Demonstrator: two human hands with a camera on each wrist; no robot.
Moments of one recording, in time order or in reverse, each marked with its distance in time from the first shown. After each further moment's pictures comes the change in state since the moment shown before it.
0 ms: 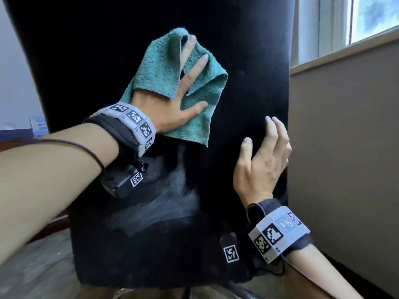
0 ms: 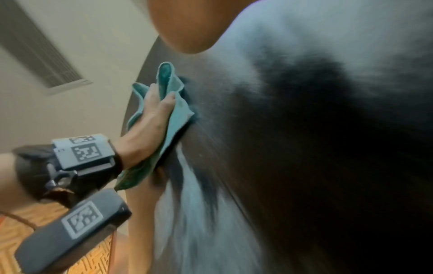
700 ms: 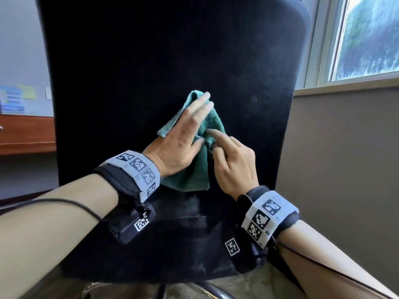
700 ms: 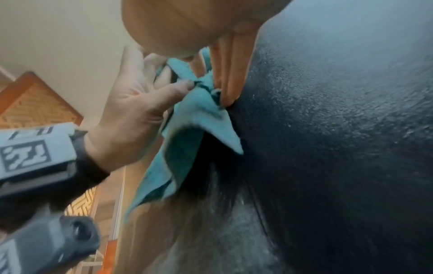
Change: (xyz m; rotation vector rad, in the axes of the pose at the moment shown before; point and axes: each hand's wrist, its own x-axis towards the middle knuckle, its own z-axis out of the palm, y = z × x) left_hand -0.055 0.024 0.012 -0.740 0.253 0.060; right_hand 0.018 -0.054 0.004 0.106 -0.505 -0.337
